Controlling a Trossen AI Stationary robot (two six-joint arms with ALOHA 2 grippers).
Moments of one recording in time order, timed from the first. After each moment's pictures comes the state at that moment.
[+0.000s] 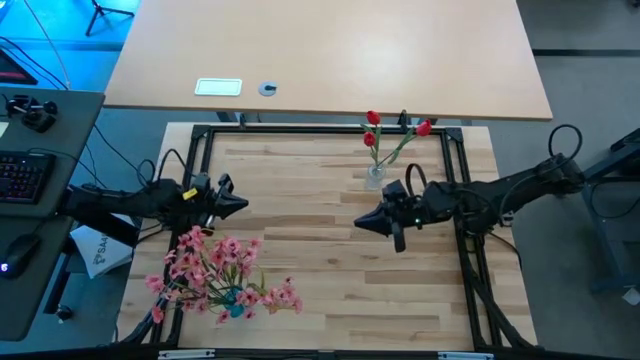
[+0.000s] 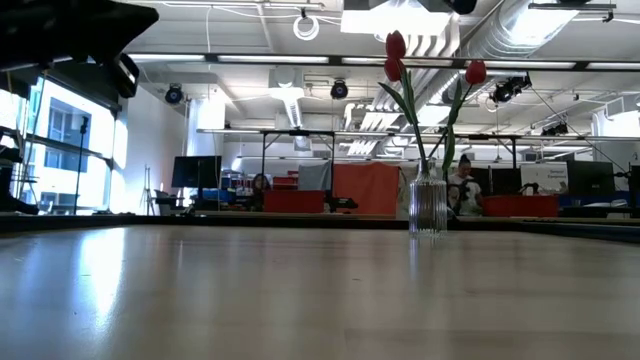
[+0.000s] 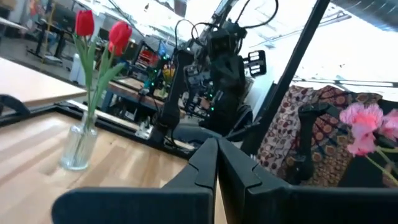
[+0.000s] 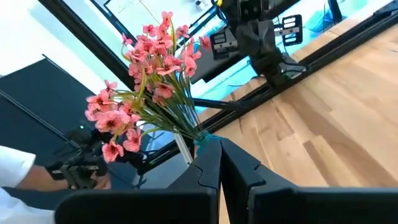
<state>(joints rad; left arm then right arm) -0.08 0.19 0.10 0.30 -0.06 -0.39 0.28 1.12 0.90 0.08 0.13 0.68</state>
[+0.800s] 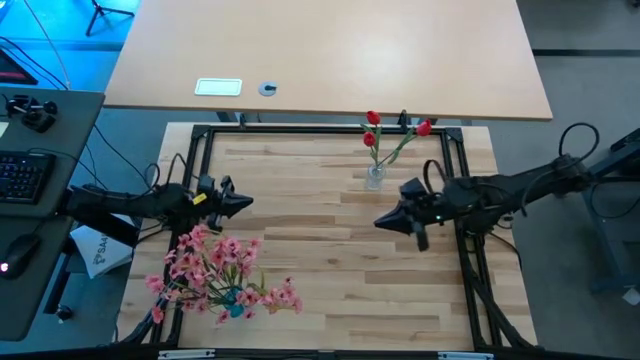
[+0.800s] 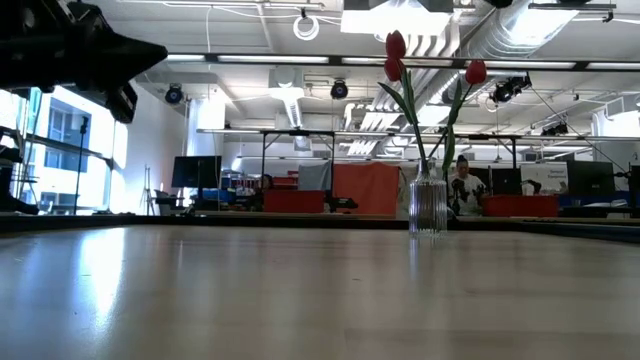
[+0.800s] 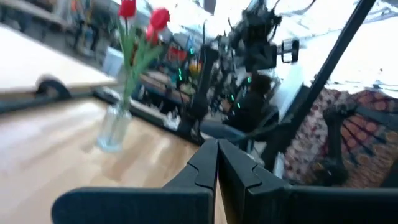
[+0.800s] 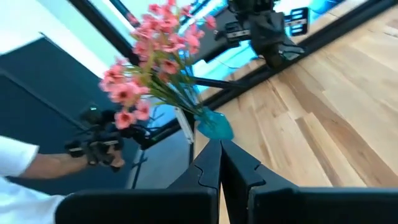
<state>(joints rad) -0.08 0.18 0.01 0.31 -0.17 -0.42 0.30 0.96 0.90 -0.15 0.10 0.67</state>
